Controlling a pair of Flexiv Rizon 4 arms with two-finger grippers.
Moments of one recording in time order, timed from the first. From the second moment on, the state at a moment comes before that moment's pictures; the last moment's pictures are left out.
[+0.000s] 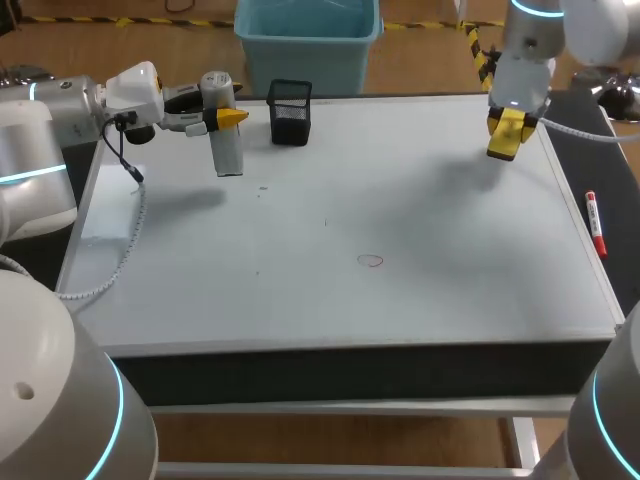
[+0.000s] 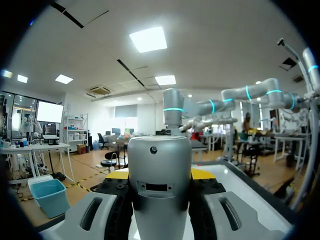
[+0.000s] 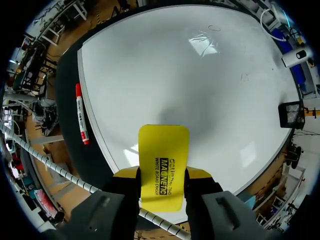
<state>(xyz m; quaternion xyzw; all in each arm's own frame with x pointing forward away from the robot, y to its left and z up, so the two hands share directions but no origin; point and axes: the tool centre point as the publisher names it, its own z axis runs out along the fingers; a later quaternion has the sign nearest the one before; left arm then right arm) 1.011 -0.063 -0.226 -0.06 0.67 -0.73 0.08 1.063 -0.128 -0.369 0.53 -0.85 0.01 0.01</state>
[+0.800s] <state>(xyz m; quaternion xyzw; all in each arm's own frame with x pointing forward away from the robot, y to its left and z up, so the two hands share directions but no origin) 0.898 -0.189 -0.230 0.06 0.67 -0.74 -0.01 1.063 -0.128 -0.369 0.53 -0.85 0.01 0.01</state>
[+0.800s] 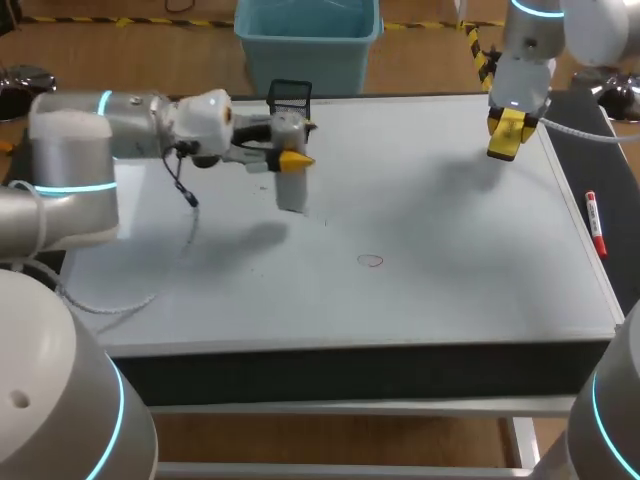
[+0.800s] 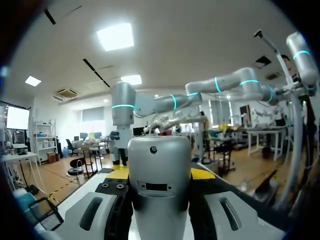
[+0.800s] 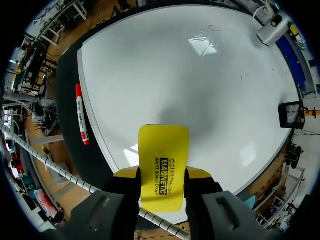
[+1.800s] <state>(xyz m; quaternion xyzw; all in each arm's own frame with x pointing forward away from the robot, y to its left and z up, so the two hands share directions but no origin) 0.834 -0.299 -0.265 0.10 0.65 -0.75 -0.08 1.063 -0.128 -0.369 0.53 -0.85 0.01 0.01</state>
